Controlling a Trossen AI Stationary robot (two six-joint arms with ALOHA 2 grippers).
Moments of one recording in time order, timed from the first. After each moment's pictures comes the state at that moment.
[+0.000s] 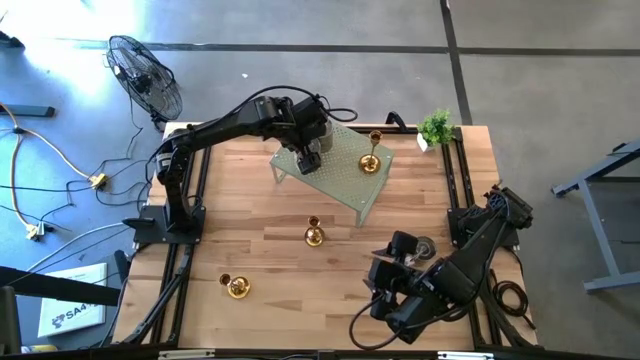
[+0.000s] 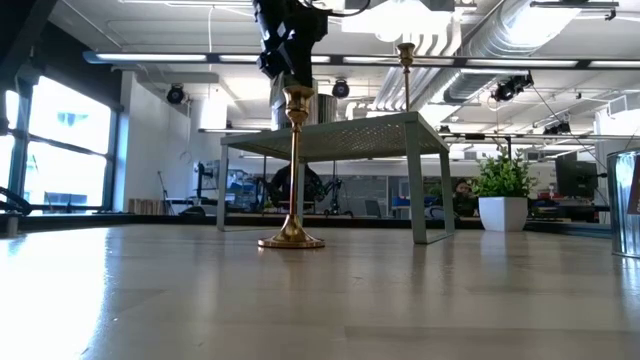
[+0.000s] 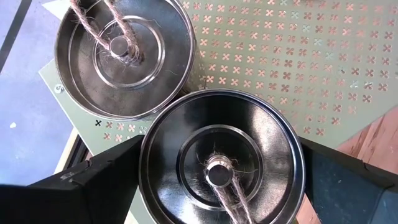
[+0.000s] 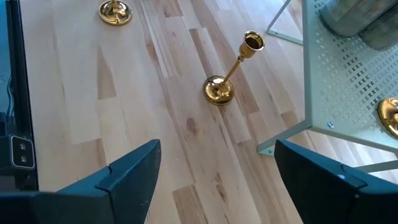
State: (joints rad) left arm 0.34 1.84 2.00 -1.23 -0.14 -0.03; right arm 0.74 1.83 1.93 -1.41 0.72 0.92
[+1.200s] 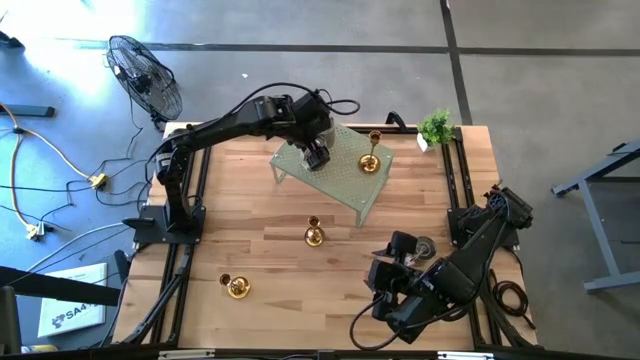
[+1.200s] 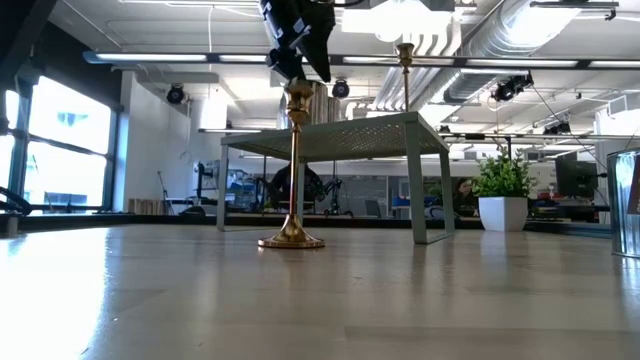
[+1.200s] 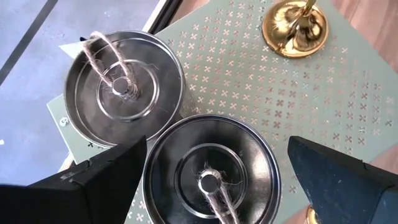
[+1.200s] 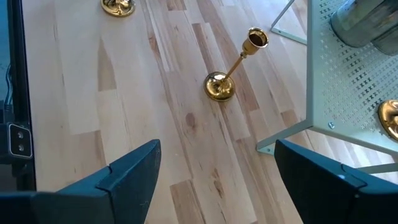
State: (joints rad) left arm 0.34 1.84 2.00 -1.10 -0.14 -0.08; right arm 0.74 1.83 1.93 -1.42 0.70 0.88
